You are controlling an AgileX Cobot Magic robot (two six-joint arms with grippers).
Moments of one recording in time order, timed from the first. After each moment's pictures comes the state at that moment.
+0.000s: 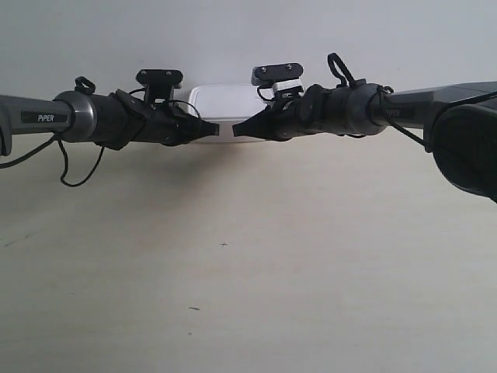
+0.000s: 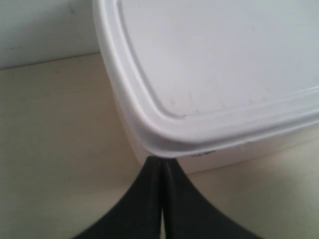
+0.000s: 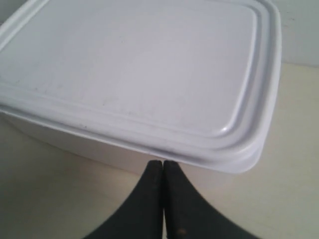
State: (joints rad) left arm -0.20 2.49 -1.83 -1.00 0.08 0.86; right arm 0.38 2.52 -1.91 0.39 0.12 -0.32
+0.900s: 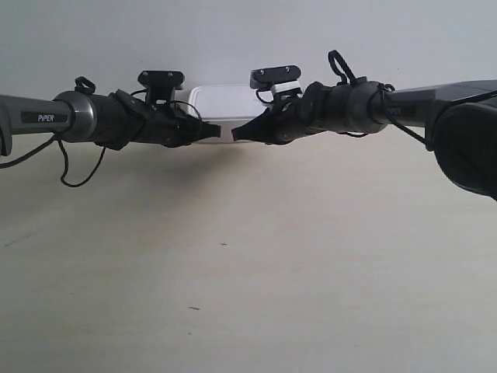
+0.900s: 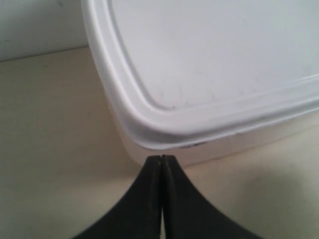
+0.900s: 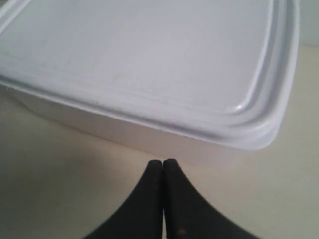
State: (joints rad) left arm -0.20 2.49 -1.83 -1.00 0.10 0.87; right arm 0.38 2.51 -1.91 0.39 0.20 -0.33
